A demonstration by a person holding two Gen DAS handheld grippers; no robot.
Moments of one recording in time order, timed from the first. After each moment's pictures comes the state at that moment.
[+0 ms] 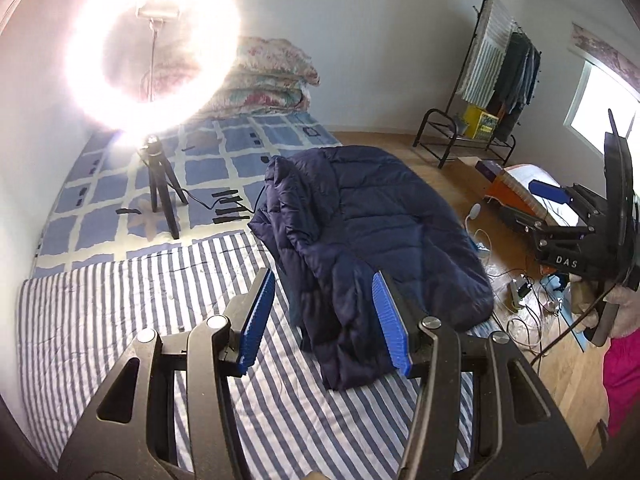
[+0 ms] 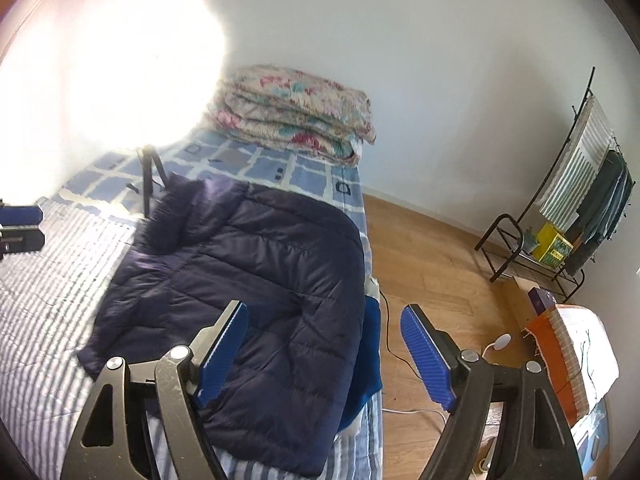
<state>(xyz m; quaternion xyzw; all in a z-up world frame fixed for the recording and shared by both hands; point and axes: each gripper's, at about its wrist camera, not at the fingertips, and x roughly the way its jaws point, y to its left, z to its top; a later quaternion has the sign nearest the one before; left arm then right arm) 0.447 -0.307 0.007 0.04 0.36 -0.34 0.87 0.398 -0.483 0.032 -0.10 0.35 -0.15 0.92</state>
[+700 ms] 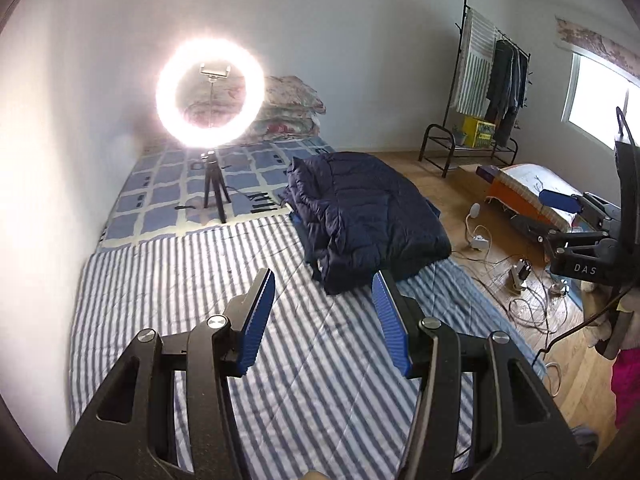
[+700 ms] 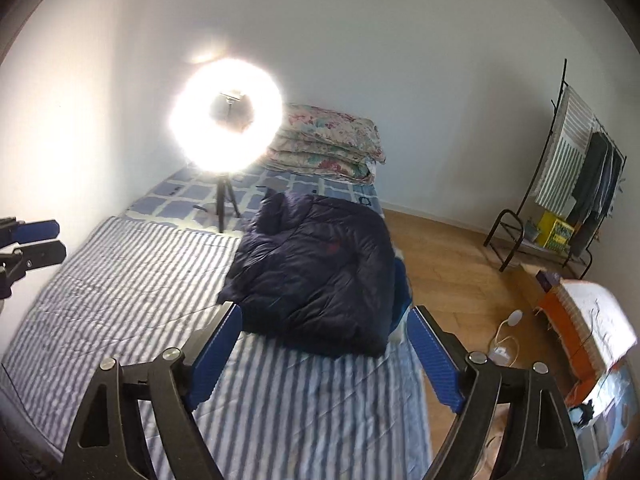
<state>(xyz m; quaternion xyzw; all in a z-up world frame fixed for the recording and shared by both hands) 0.249 -0.196 0.050 0.06 0.30 -0.31 0.90 0.198 -0.354 0.071 -0.05 0.31 -0.13 0.94</state>
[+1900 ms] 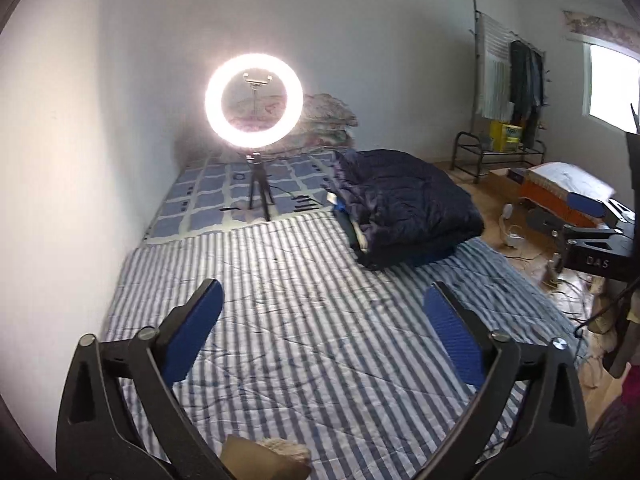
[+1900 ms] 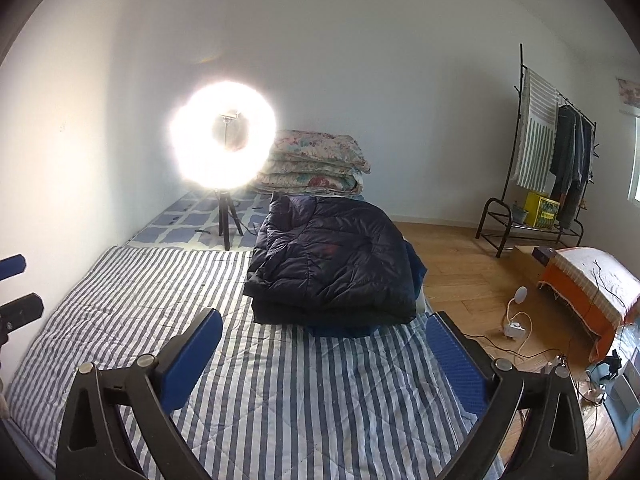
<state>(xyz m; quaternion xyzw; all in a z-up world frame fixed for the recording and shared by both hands) 0.199 -0.143 0.000 0.09 0.24 -0.25 0.93 0.162 -0.309 0.011 0.00 0.24 -0.17 0.96</state>
